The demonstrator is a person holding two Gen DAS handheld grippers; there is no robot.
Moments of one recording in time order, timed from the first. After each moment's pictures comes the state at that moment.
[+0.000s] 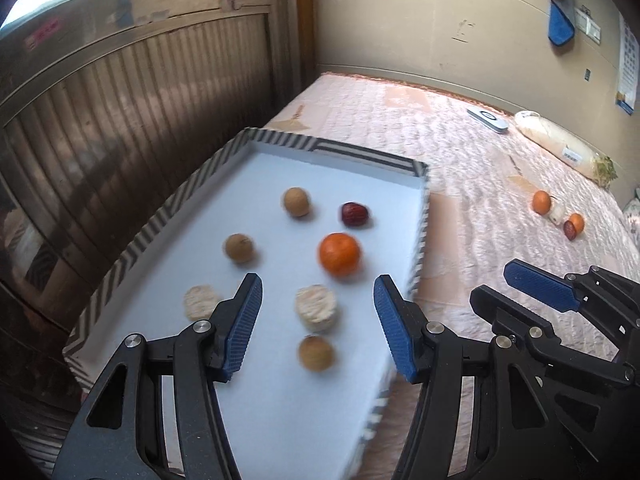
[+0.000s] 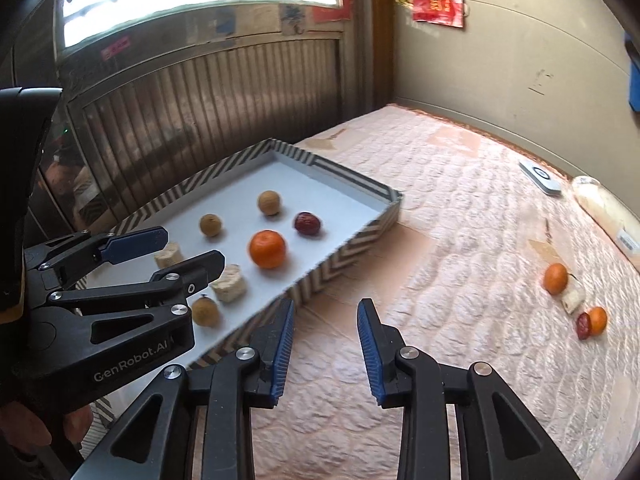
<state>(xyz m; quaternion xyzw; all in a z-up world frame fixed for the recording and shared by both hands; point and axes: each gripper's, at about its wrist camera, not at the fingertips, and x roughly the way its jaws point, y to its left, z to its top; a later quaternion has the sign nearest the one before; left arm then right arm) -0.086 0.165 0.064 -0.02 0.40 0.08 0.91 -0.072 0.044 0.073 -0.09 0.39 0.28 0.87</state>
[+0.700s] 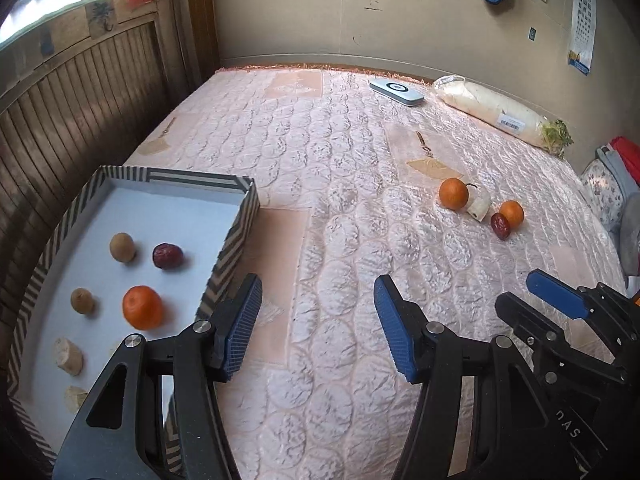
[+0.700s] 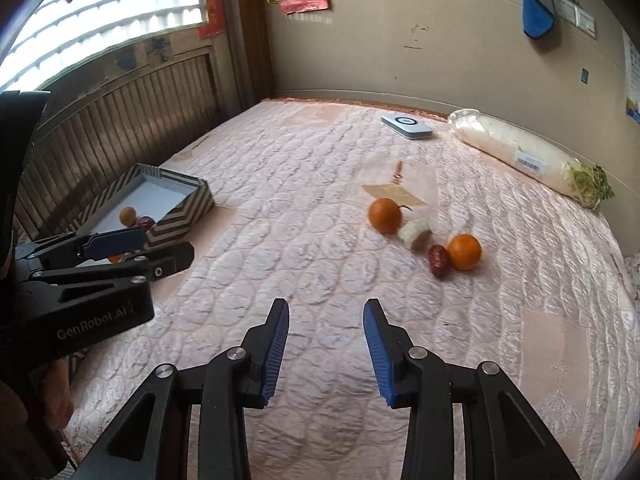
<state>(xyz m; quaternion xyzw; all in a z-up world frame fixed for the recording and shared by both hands) -0.015 0.048 0.059 0.00 0.43 -0.01 0.90 -0.041 -0.105 0.062 -0.04 0.41 0.15 0.90</state>
